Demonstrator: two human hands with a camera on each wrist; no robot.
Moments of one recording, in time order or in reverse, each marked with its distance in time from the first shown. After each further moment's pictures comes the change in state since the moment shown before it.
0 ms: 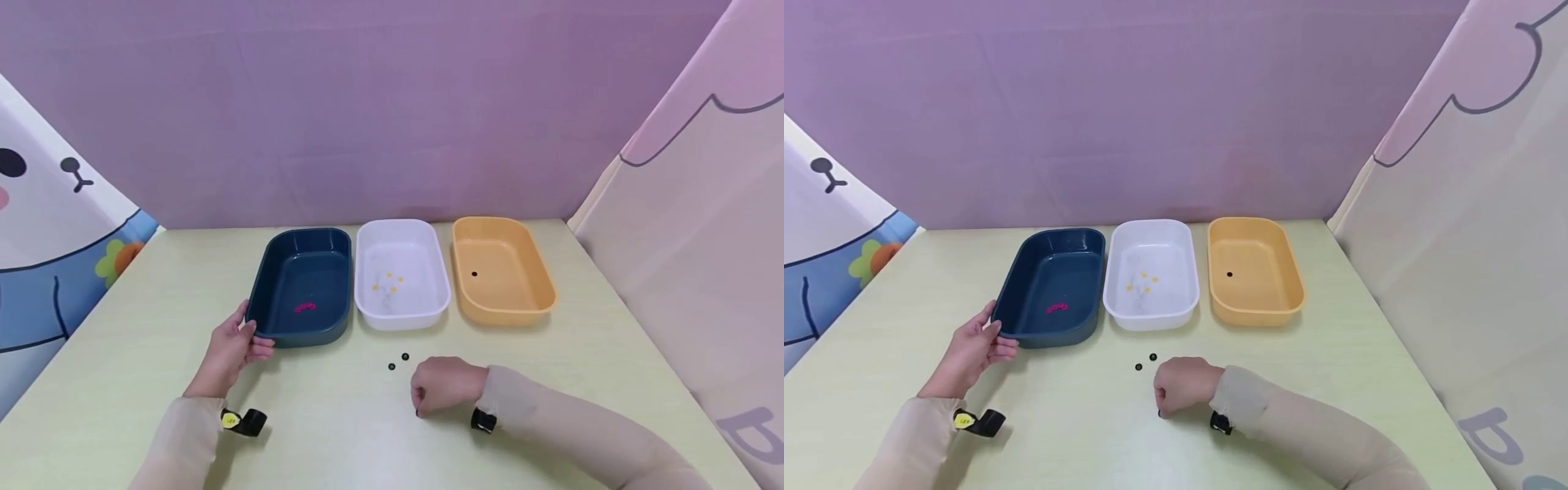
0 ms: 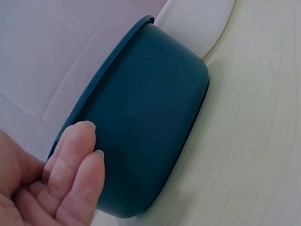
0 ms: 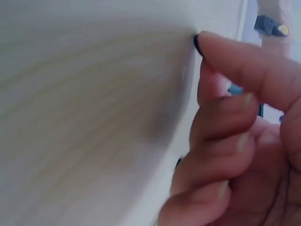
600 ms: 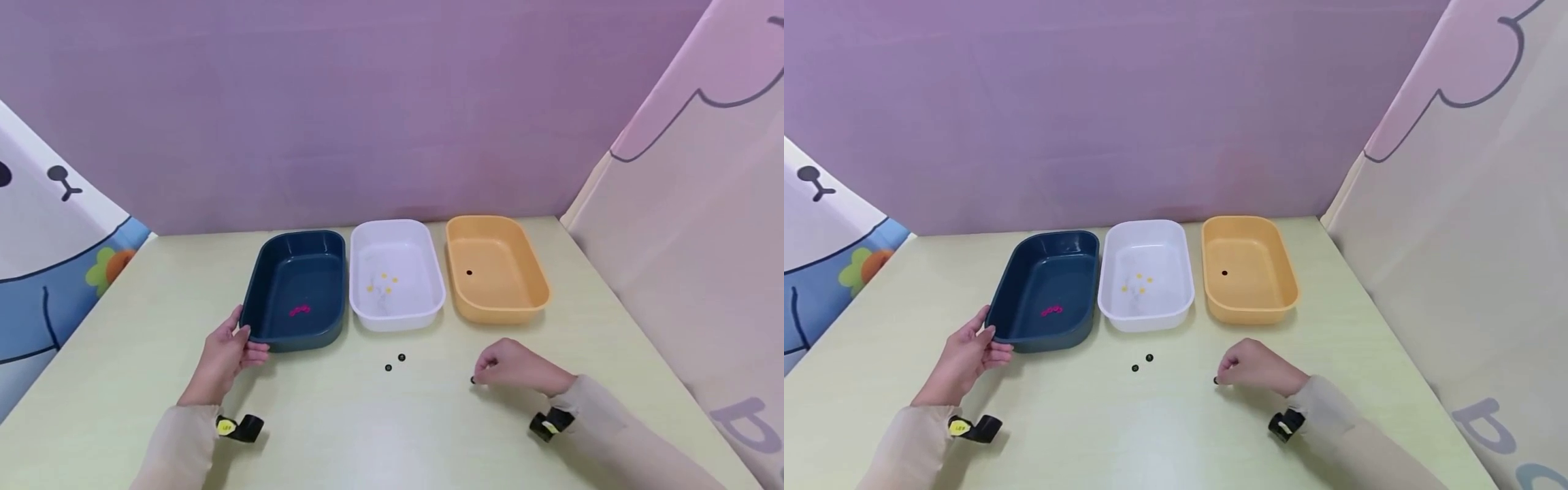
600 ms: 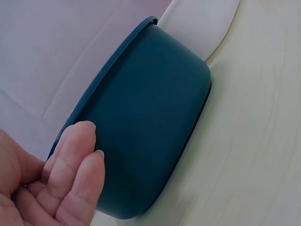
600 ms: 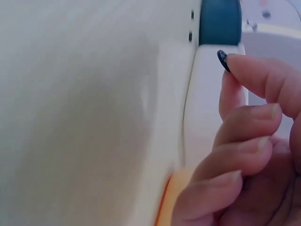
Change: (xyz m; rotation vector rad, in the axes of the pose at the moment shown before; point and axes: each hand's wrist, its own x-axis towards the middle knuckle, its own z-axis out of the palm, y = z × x) left_hand 0.001 0.000 -0.001 -0.017 0.001 -0.024; right_hand -0.064 0.080 -0.010 0.467 0.289 0.092
